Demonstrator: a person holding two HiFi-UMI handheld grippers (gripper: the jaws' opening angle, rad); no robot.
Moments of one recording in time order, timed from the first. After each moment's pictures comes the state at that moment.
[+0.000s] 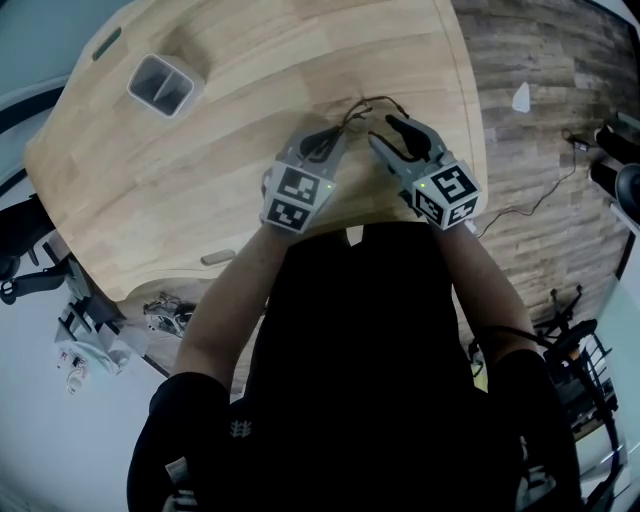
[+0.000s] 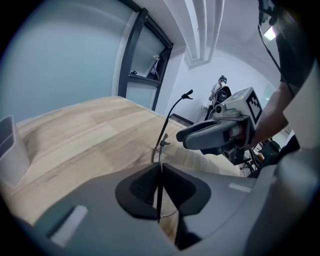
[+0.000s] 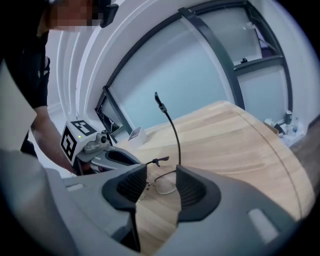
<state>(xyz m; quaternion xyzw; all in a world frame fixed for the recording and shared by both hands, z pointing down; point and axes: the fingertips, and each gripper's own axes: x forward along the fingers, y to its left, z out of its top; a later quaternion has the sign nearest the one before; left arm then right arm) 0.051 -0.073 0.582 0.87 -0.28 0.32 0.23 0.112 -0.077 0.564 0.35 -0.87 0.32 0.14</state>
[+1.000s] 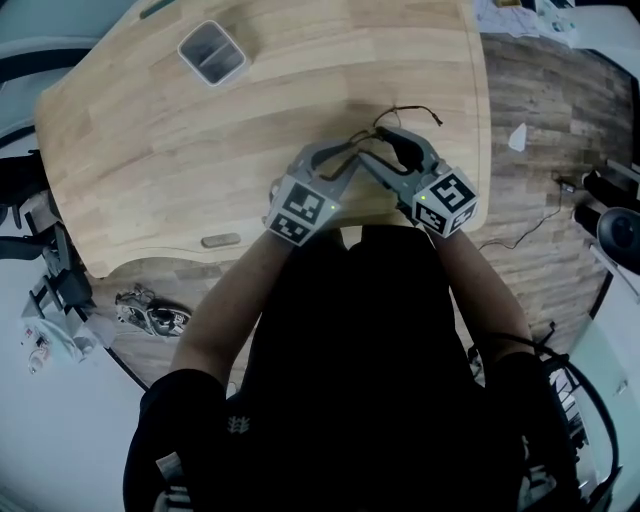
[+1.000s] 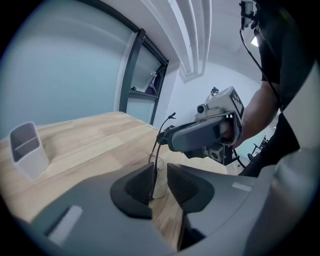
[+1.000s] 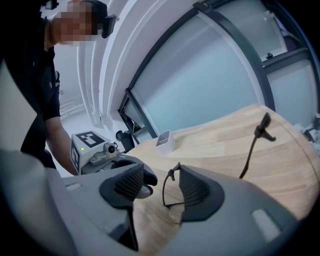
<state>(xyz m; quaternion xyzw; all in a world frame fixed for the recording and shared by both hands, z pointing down) 0.013 -0.034 0.528 0.90 -0.29 0.25 0.20 0.029 -0.055 0.499 0.24 -0.92 0.30 0.10</state>
